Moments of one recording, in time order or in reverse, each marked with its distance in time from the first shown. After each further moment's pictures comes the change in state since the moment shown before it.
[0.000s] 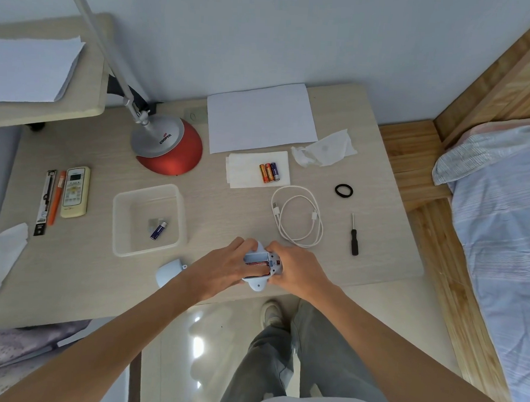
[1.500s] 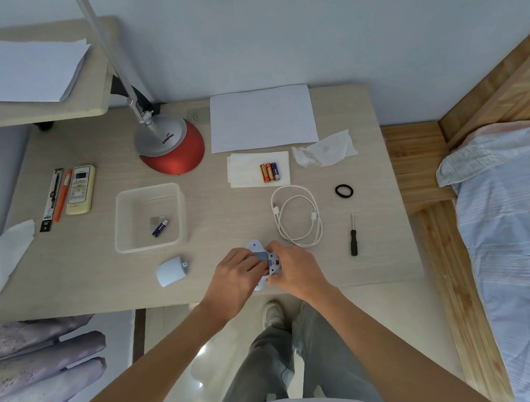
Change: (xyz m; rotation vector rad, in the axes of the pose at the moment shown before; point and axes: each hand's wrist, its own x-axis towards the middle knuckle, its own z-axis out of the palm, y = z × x) left_hand 0.008 0.056 0.037 0.003 0.563 -0.241; right_hand -0.002 0.000 -0.001 0.046 -0.031 0.012
